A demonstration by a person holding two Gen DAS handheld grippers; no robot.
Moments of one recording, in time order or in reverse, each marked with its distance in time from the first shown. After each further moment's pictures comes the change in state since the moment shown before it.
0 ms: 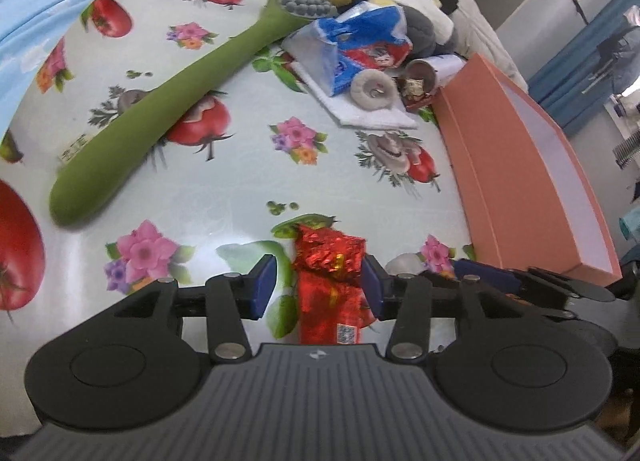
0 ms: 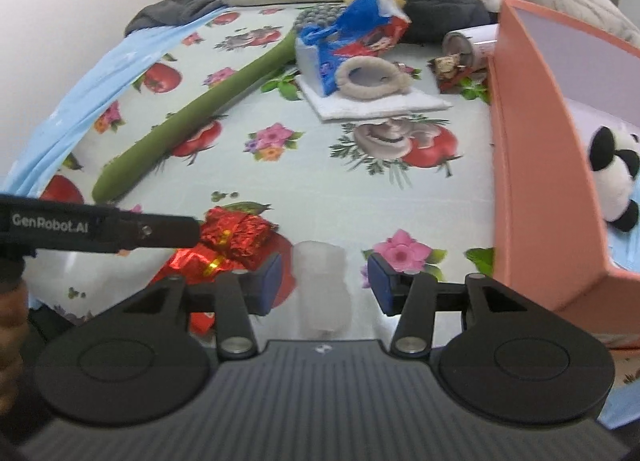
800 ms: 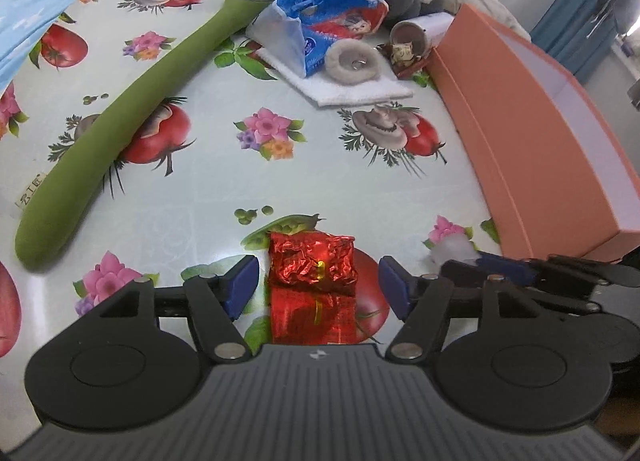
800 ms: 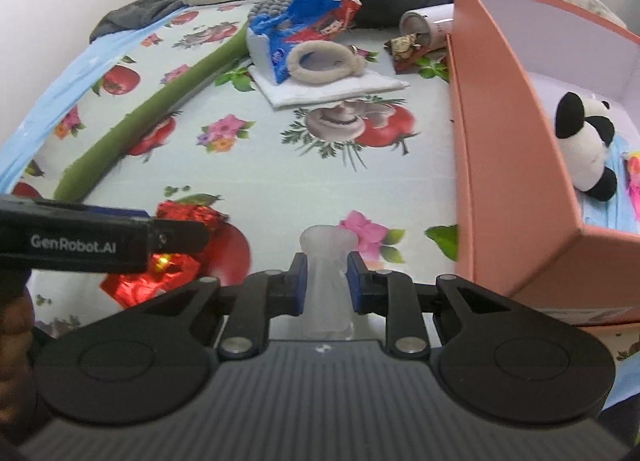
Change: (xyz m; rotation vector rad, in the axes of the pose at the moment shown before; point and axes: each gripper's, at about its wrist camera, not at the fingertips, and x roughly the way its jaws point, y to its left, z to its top) left arm 0.039 -0.035 0.003 0.158 0.041 0.102; right arm 0.006 -0.022 -0.013 0.077 0.004 -0.093
